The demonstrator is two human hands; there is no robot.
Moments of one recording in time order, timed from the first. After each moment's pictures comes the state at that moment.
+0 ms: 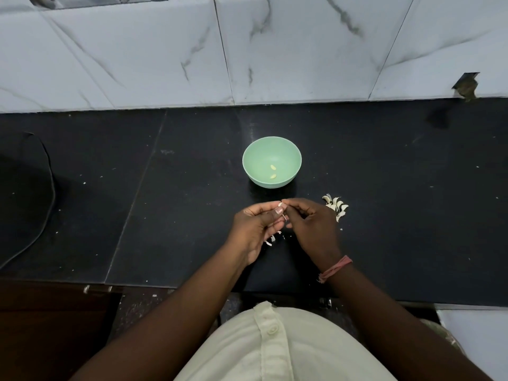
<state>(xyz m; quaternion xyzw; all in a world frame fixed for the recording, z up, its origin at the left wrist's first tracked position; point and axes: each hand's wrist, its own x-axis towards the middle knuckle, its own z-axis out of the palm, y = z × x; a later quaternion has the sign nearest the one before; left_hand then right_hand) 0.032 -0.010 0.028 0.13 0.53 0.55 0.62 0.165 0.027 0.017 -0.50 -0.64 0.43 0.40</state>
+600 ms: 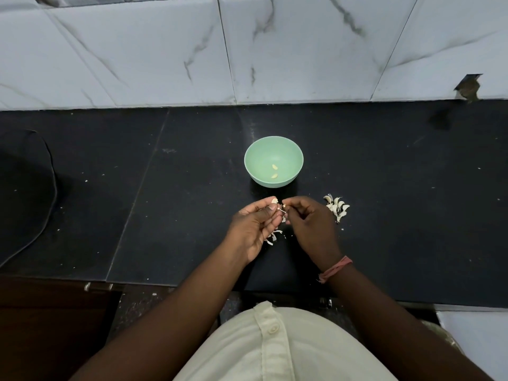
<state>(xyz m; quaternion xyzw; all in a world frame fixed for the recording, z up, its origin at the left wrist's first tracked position) 0.029 -0.010 0.036 0.03 0.50 0.58 0.63 0.160 0.028 0.013 -0.51 -0.63 0.44 0.38</state>
